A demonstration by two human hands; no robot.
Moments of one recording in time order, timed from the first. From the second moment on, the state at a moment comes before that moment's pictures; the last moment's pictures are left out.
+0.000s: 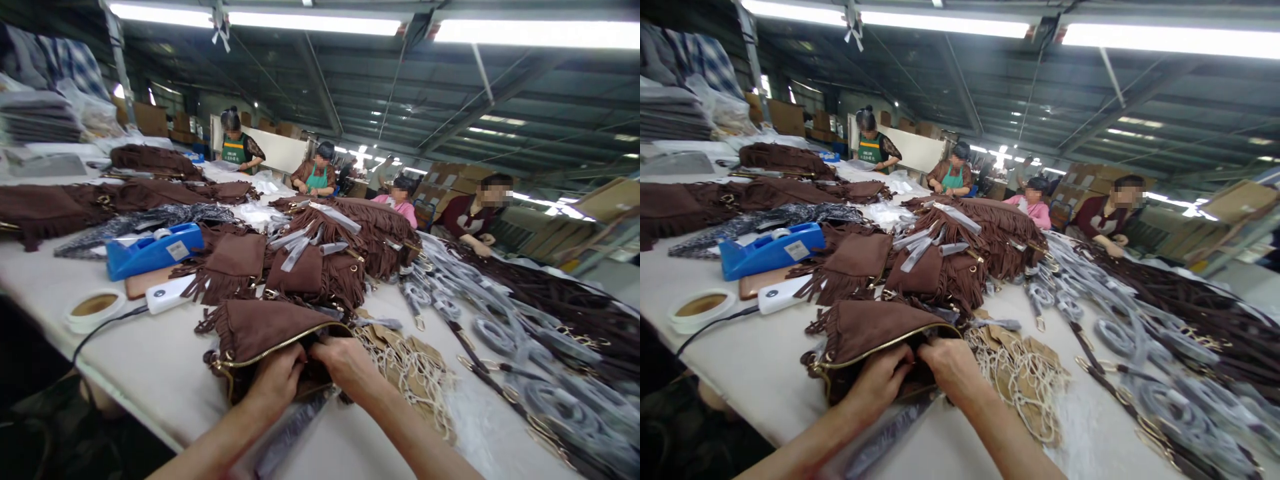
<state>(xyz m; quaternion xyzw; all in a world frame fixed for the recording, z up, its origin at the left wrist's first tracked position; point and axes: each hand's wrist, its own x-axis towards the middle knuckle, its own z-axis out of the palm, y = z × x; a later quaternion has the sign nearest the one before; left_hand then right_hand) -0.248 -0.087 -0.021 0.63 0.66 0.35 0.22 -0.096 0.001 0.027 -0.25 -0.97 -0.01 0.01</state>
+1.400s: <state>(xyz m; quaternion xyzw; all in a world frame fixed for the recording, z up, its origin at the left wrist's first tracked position) -0.245 -0.078 -0.023 0.65 0.68 0.30 0.17 -0.105 -0.012 0.032 -0.26 -0.97 0.01 0.02</state>
